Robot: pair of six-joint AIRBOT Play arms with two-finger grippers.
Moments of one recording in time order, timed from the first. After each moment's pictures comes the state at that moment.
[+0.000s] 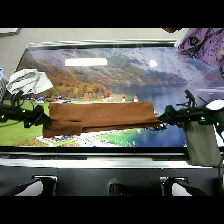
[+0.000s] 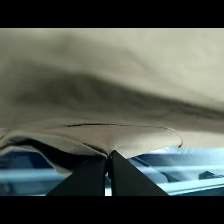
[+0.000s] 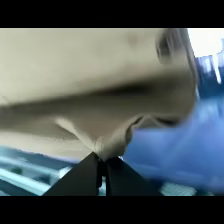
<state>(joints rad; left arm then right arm) 0.30 -1.23 1.03 0.98 -1.38 -1.57 -0.29 -1.25 0.94 -0.84 1.27 1.39</state>
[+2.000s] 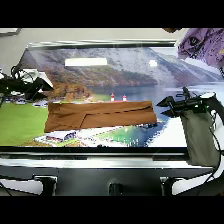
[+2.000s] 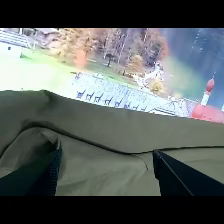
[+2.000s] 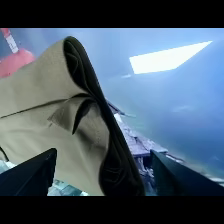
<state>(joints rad) 0.26 -1.65 1.59 0.98 -1.31 -1.58 -0.37 -1.77 1.29 -0.72 1.29 1.30</state>
